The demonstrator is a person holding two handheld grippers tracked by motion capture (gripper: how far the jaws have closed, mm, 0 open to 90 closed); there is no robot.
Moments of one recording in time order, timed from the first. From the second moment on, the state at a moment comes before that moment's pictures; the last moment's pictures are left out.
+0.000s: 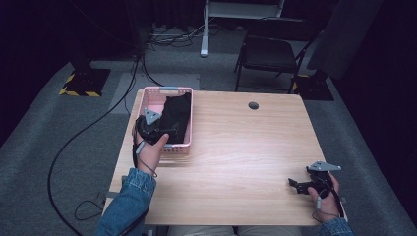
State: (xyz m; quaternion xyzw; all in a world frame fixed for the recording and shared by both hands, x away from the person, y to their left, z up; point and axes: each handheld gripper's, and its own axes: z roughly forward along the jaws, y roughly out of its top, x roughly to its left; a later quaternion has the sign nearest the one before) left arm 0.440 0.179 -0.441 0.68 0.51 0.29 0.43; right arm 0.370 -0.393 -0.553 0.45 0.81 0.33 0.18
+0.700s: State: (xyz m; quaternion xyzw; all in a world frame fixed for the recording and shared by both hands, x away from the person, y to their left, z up) left arm 0.477 0.170 -0.436 0.69 0.51 0.29 0.43; right arm 0.370 -0.393 -0.553 0.45 0.81 0.33 0.18
